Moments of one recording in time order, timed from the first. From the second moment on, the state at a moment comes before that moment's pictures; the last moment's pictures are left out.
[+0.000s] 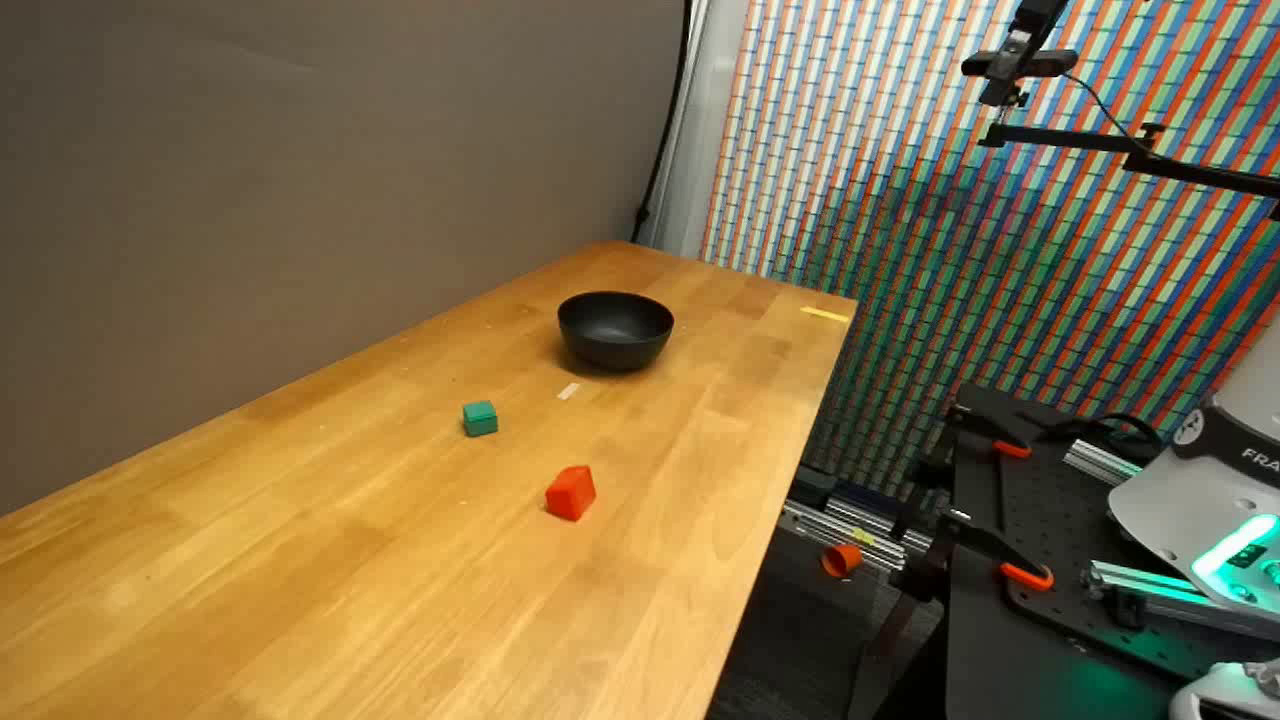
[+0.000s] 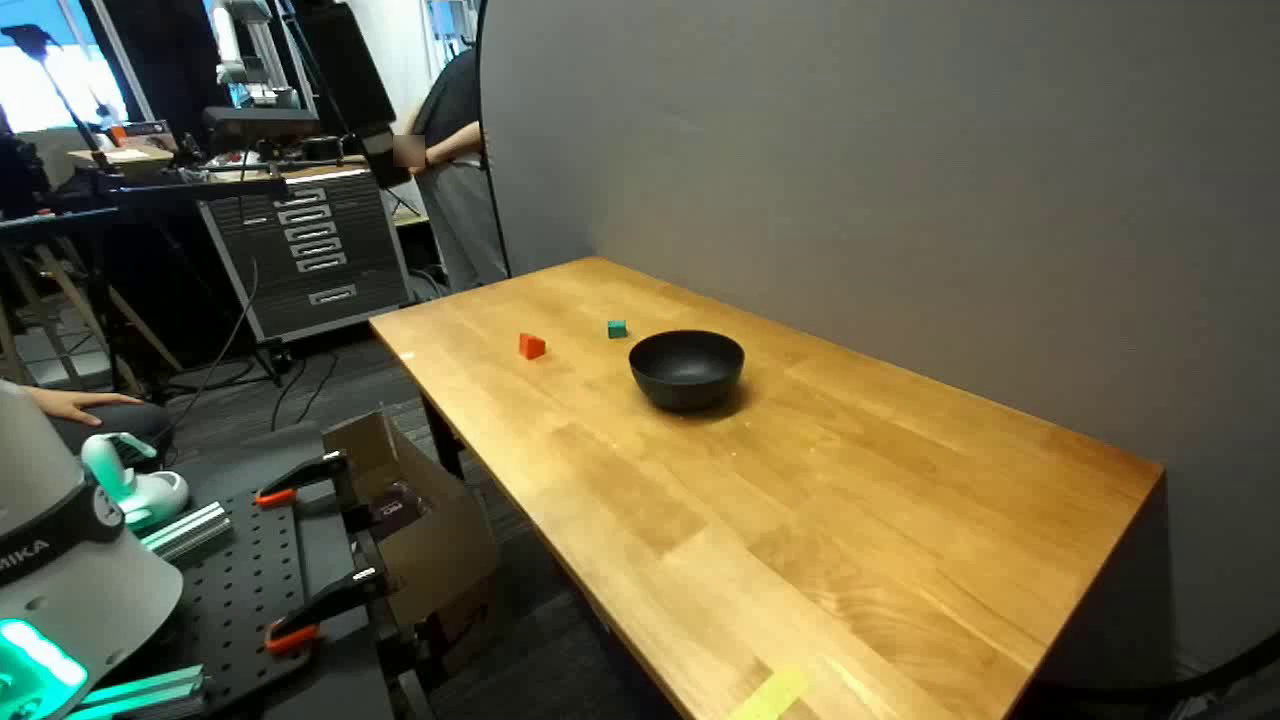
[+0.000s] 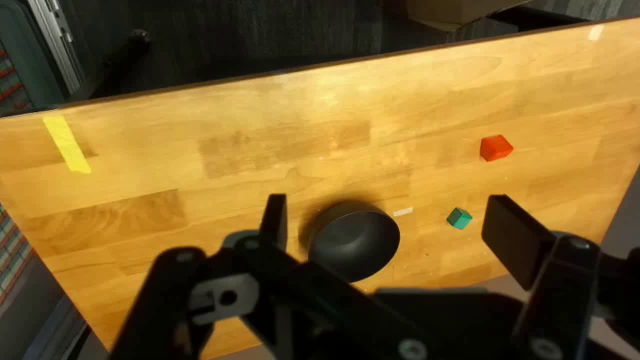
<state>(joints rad) -0.07 -0.83 -0.34 -2.58 0.02 1.90 -0.30</state>
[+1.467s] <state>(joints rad) 0.23 0.01 0.12 -2.43 0.14 2.27 -0.24</state>
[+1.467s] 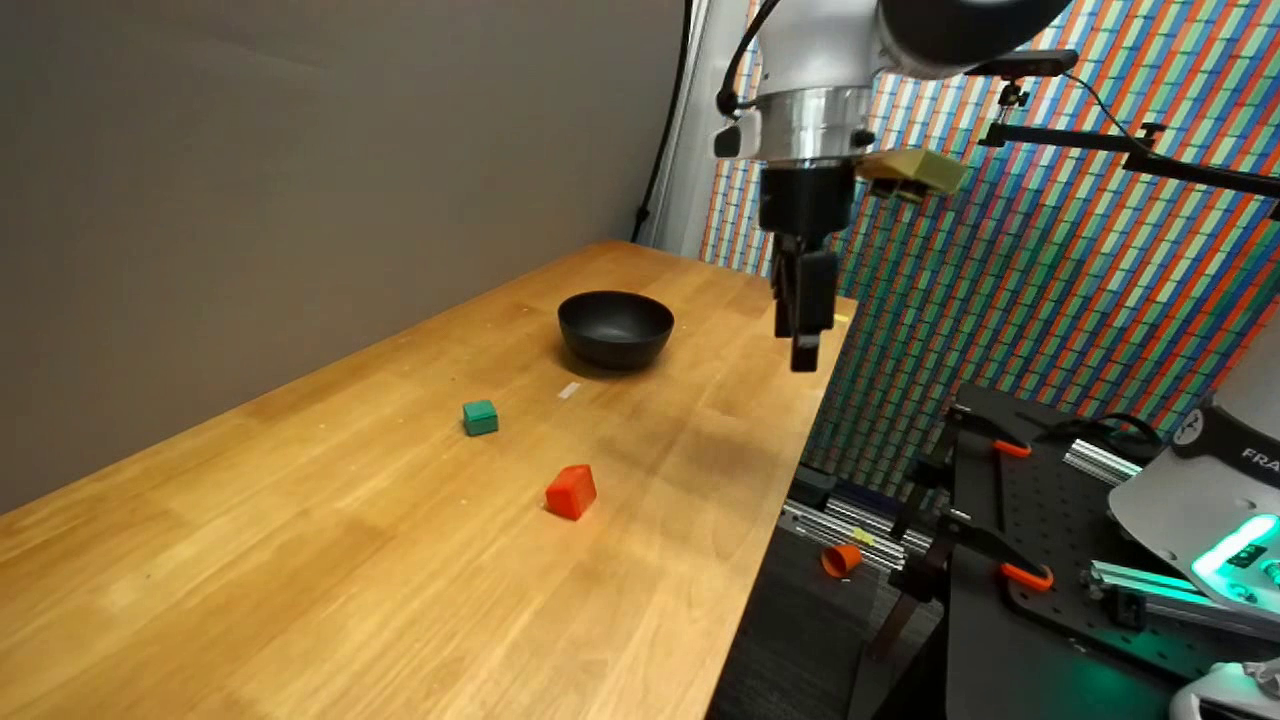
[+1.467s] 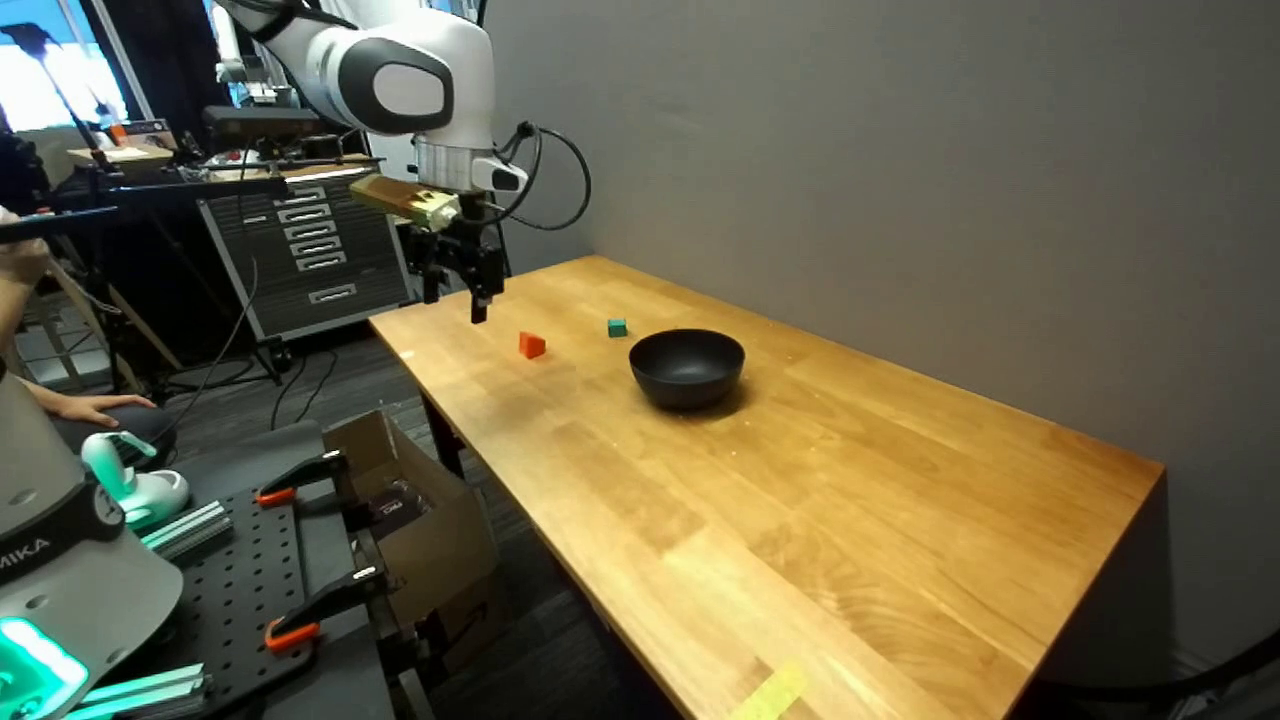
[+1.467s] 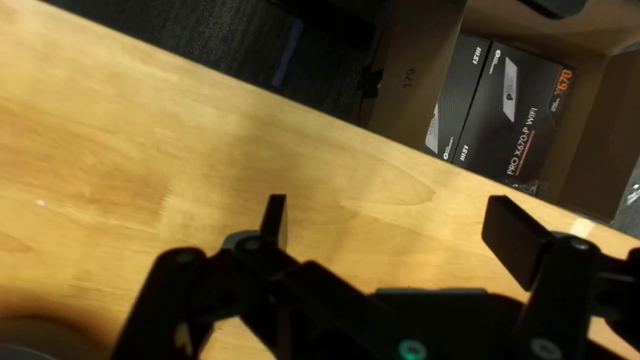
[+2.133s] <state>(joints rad) 0.33 0.62 0.12 -1.95 -0.21 2.48 0.11</state>
